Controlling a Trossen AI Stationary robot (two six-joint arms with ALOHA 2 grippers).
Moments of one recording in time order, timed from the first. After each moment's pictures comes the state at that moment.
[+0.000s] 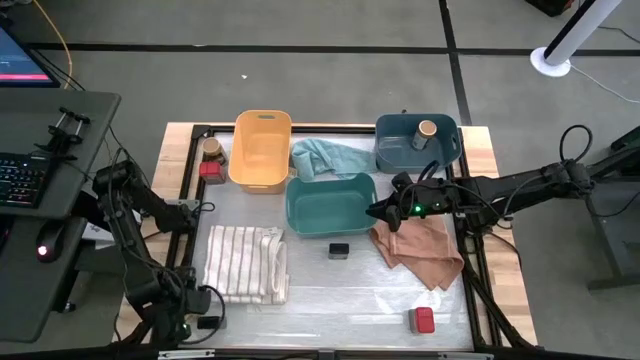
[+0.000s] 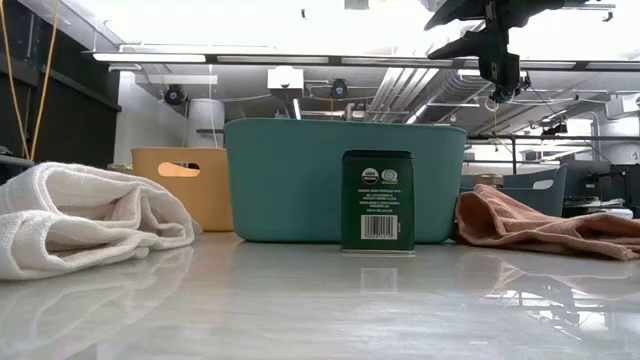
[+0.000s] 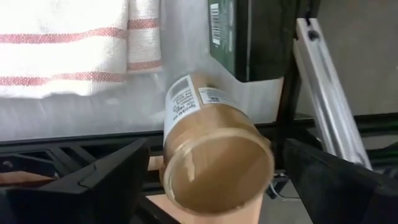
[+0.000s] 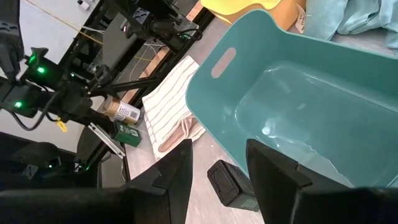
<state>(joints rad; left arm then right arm) -1.15 1.50 1.13 -1.10 0.15 -1.13 0.15 1.01 0.77 -0.22 0.18 0.92</state>
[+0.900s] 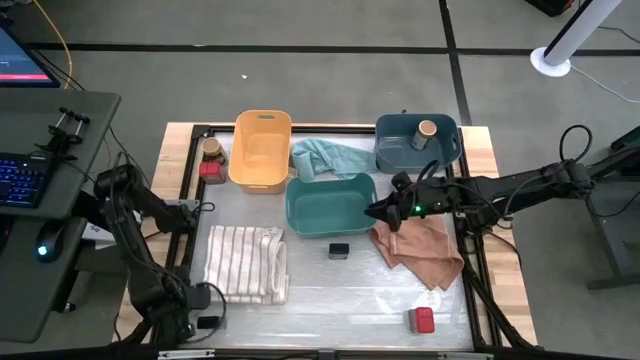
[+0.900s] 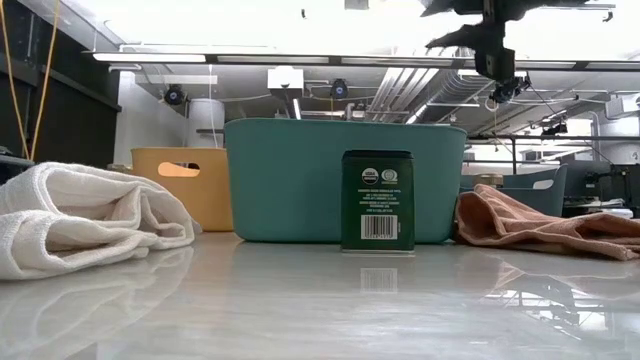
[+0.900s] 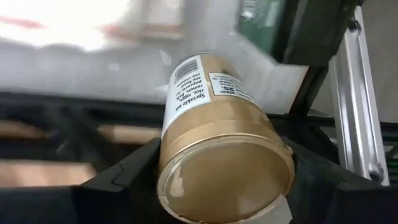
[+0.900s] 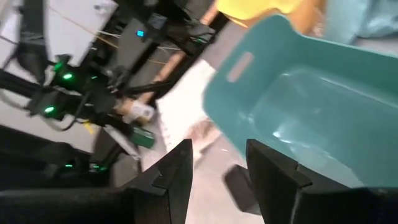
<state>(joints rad) -1.13 1.51 1.14 -1.18 0.23 -1.27 0.15 1.01 0.77 -0.16 0.16 0.91</state>
